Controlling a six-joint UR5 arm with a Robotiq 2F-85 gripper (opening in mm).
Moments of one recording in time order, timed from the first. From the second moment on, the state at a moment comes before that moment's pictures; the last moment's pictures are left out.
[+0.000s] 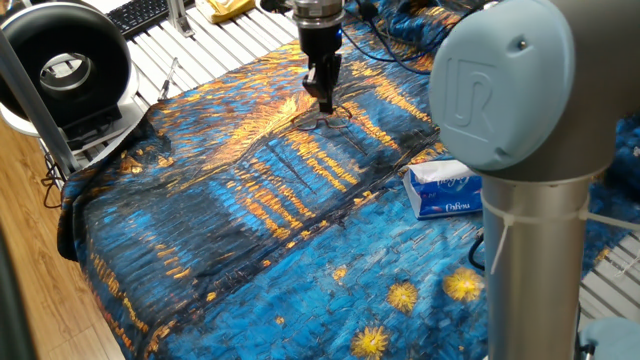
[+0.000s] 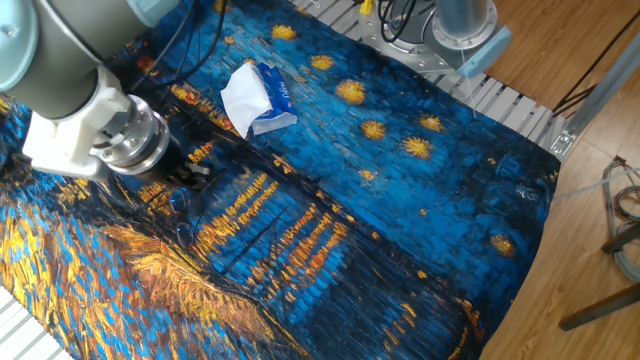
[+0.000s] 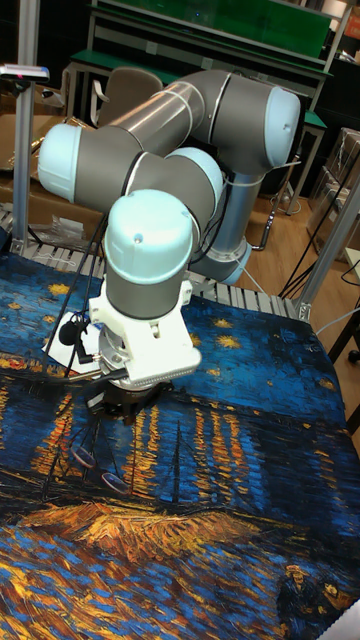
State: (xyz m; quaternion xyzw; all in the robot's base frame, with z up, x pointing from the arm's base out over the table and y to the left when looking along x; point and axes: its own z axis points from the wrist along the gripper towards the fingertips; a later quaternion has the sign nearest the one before) arm 0.599 -0.037 0.084 0.22 -0.96 -0.08 0.13
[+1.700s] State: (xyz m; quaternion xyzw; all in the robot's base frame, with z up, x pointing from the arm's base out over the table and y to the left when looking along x) arm 0.626 -0.035 0.099 0.24 -0.96 -0.03 0.13
